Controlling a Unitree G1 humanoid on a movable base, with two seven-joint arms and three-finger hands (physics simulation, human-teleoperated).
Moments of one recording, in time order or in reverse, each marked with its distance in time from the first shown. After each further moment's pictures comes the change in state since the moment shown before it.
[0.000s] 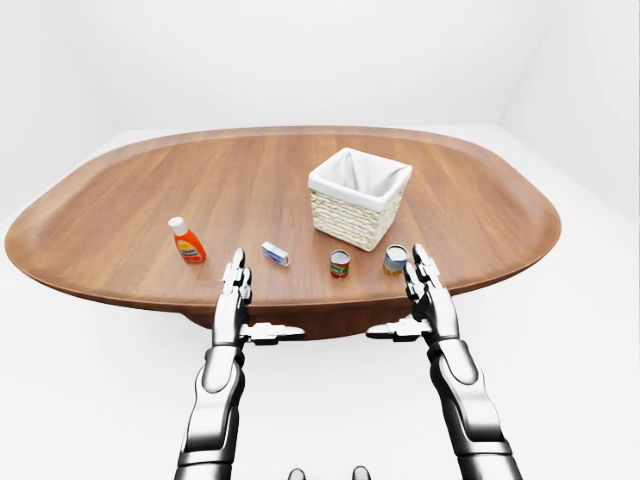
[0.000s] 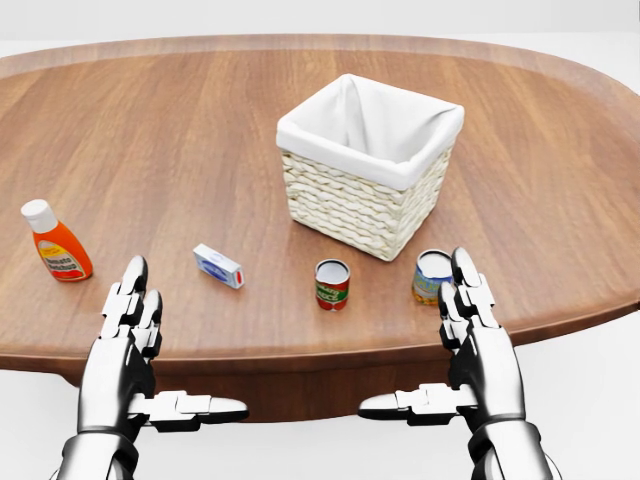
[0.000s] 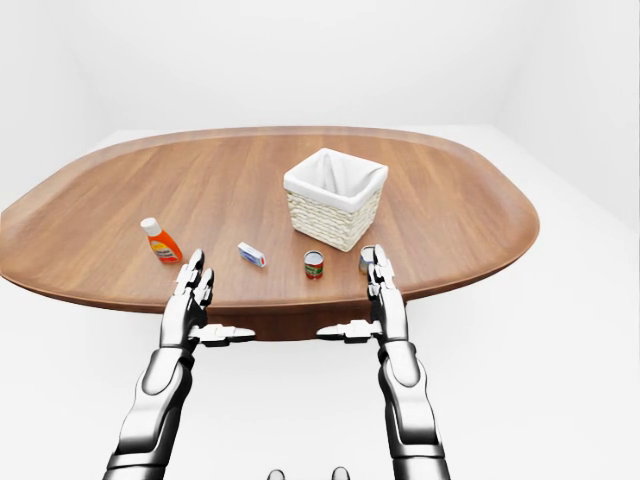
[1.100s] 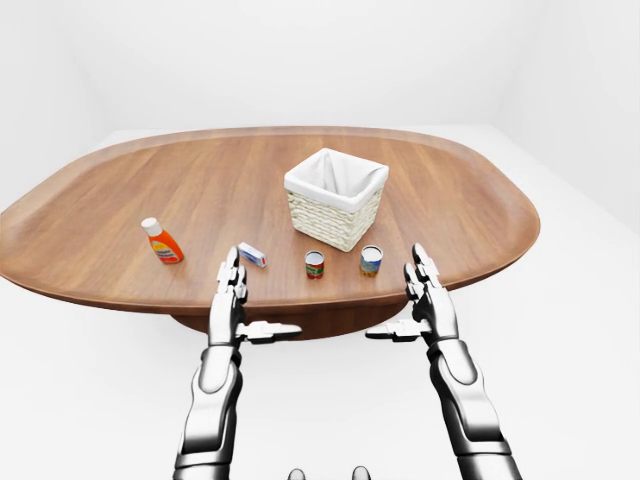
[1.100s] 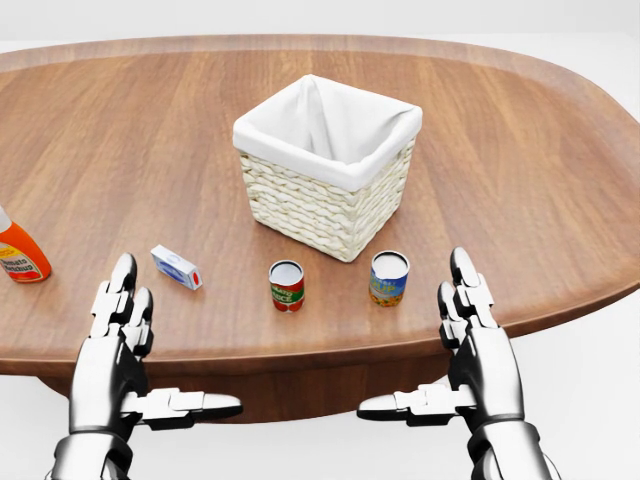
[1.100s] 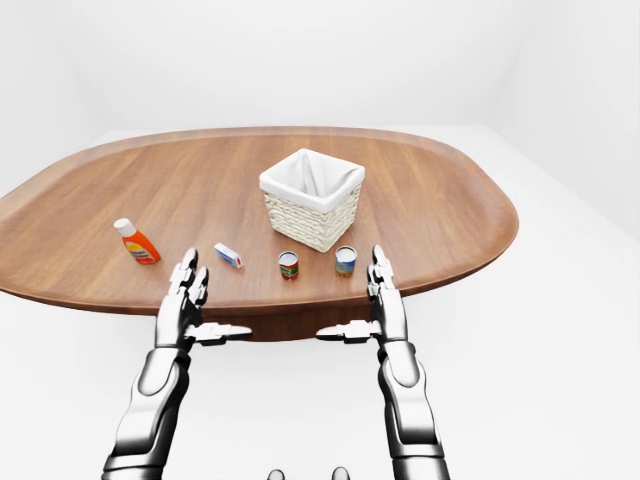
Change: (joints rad) left arm 0.004 0.001 0.011 -0.019 -0.006 0.003 0.014; right arm -0.001 0.000 0.003 0.008 -0.016 -0.012 -0.003
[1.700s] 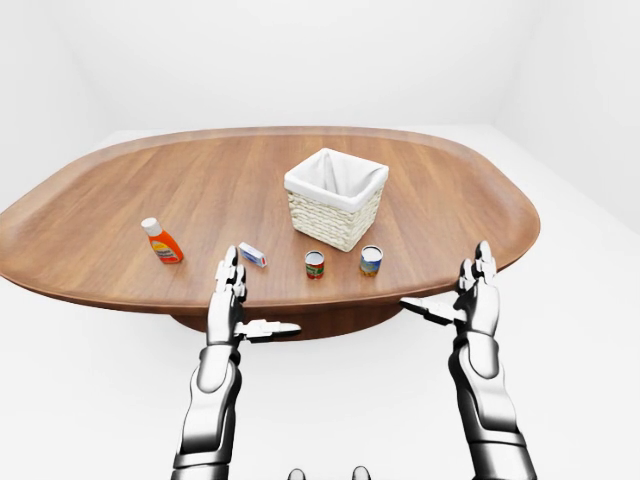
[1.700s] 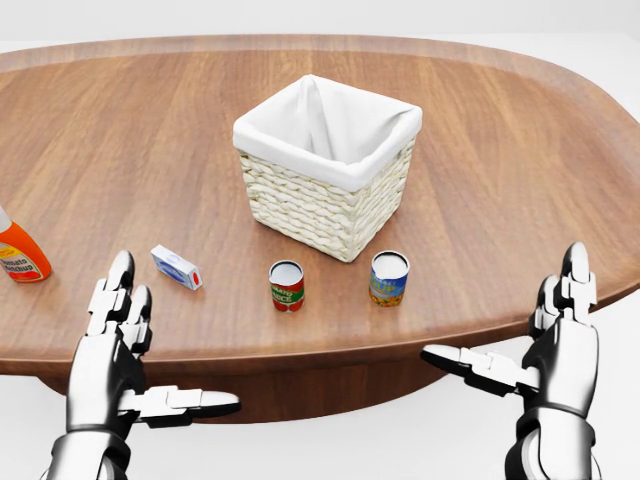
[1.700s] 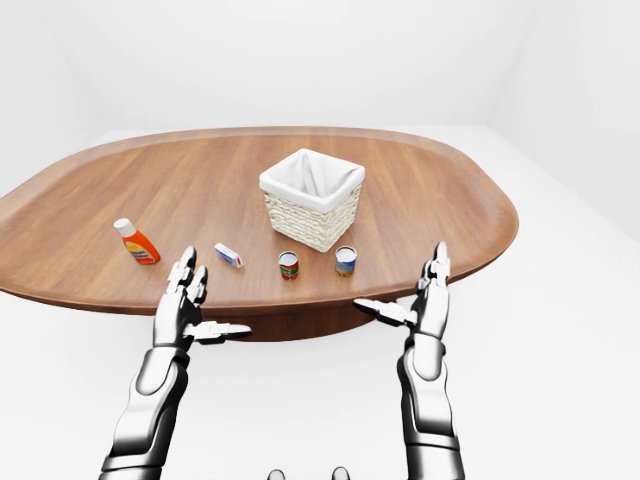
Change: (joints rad) left arm 0.002 0.001 0.004 -0.026 -0.013 0.017 0.003; right arm -0.046 -0.026 -0.121 0.042 0.040 -0.063 -0.277
